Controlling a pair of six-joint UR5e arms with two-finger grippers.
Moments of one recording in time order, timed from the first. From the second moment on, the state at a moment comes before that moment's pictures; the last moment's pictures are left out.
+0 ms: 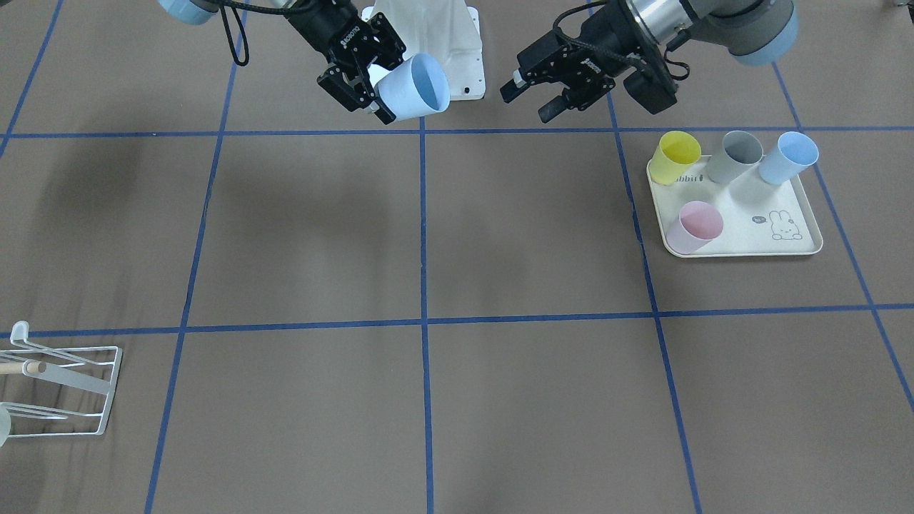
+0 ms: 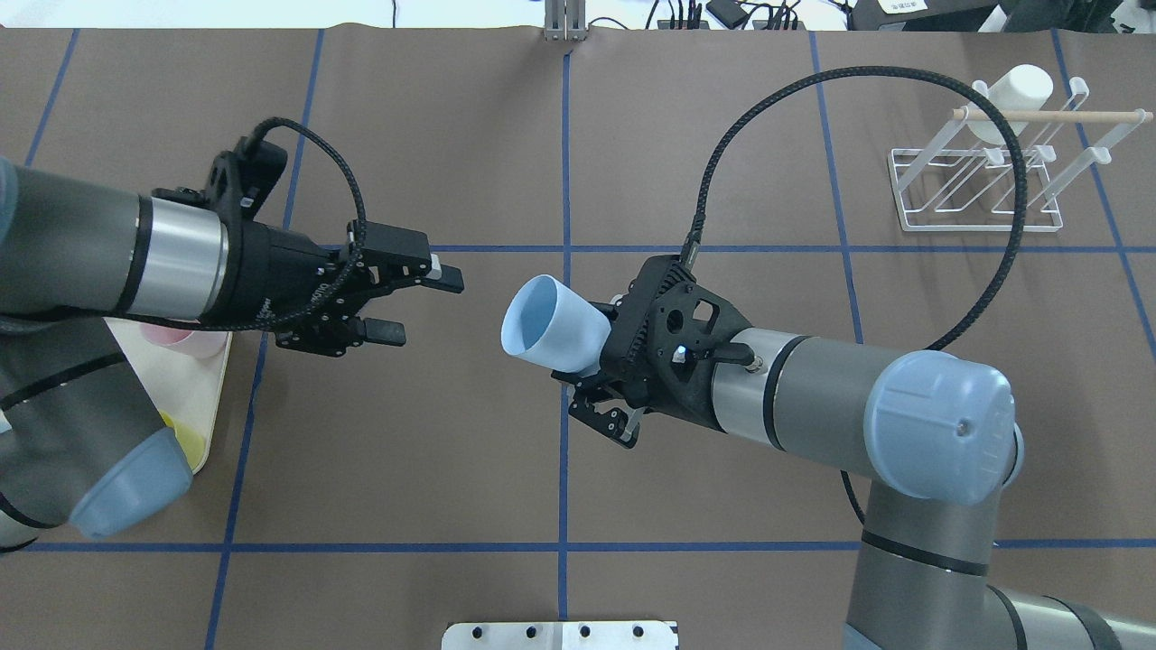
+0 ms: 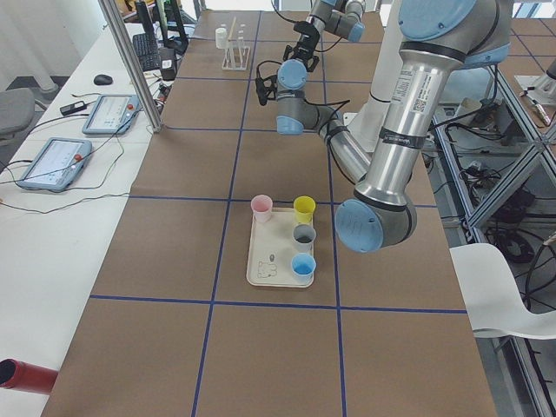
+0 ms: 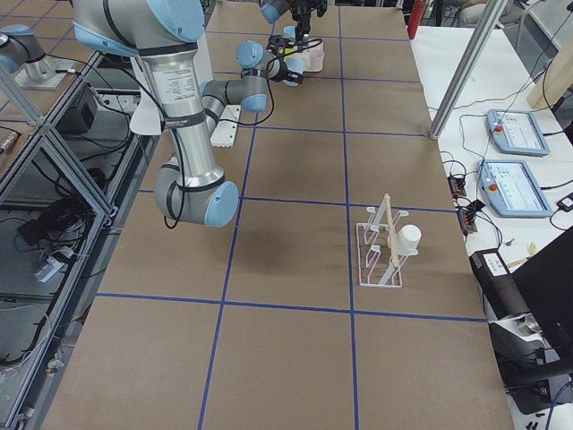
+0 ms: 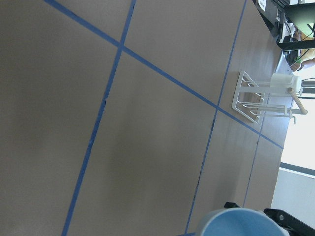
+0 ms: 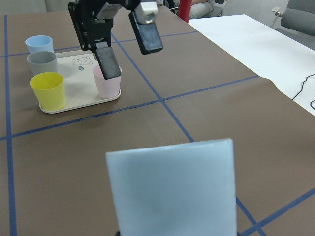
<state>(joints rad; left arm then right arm) -0.77 -1.85 -2.00 -2.40 -2.21 -1.72 0.37 -1.21 2.11 -0.94 1.52 0.25</state>
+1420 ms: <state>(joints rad) -0.82 -1.70 -1.99 -2.40 -2.22 -1.32 1.07 -1.21 1.90 -1.44 1.70 -0.61</state>
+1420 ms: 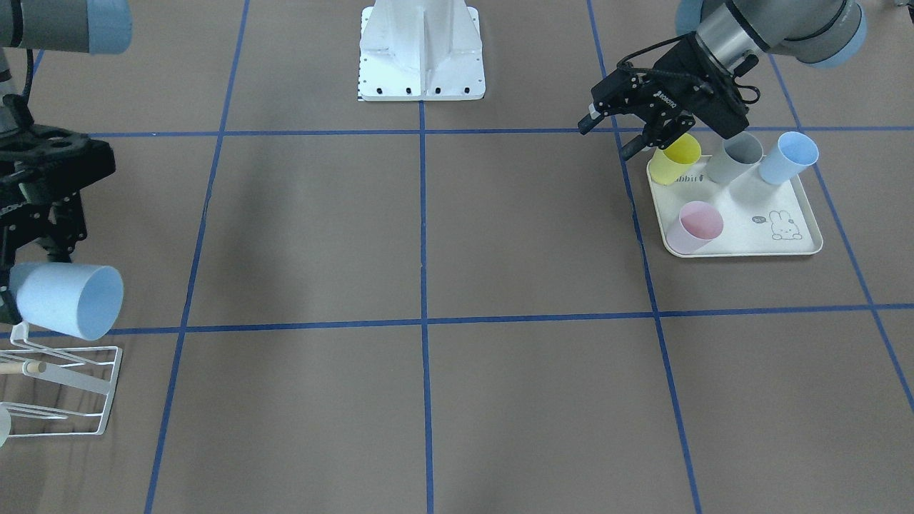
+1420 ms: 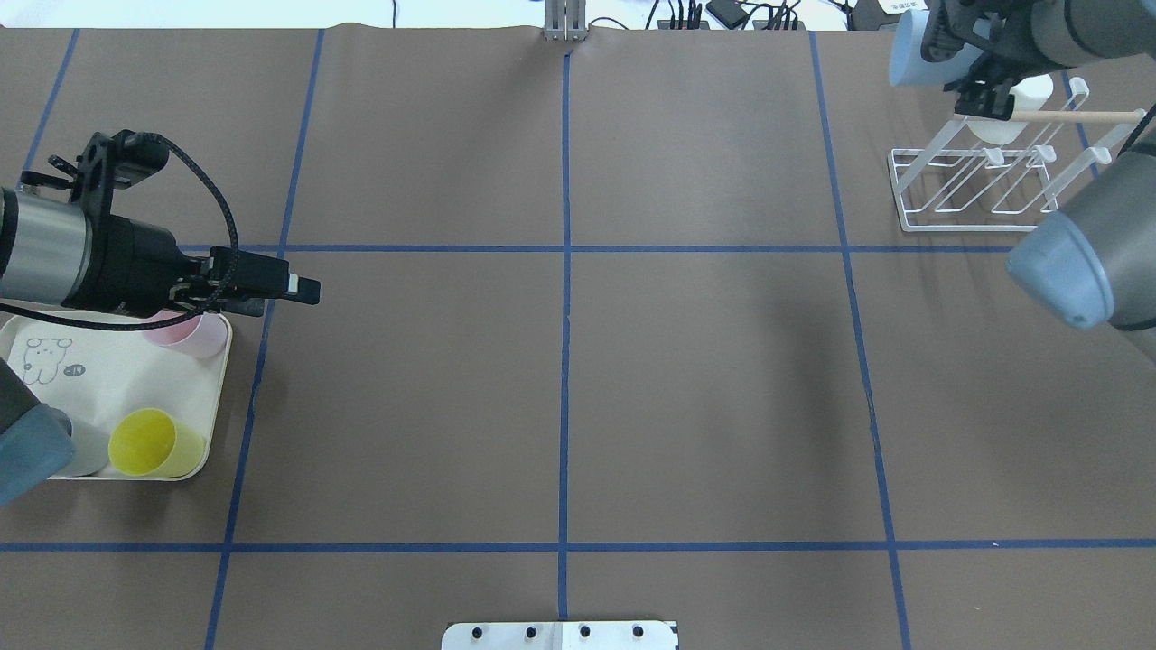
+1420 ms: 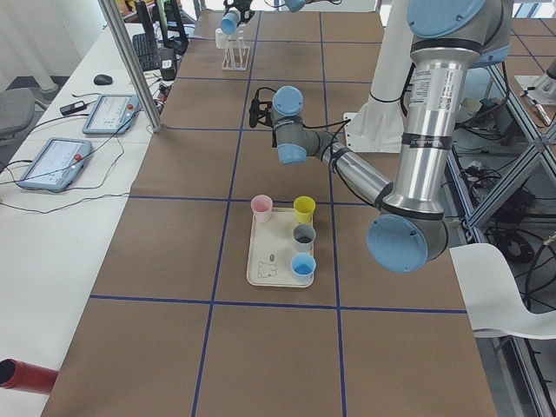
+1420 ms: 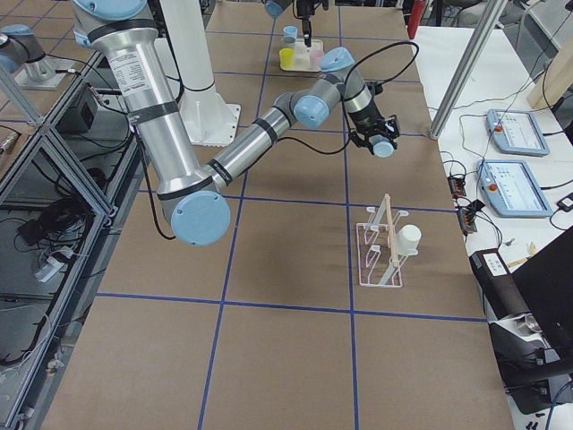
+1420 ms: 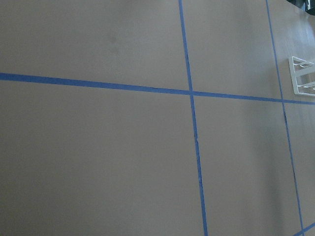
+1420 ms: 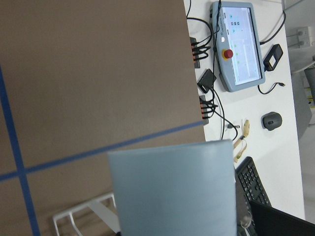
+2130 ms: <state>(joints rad) -0.82 -1.69 -1.99 -2.41 -2.22 -1.32 1.19 -1.30 1.78 -1.41 1.52 -1.17</state>
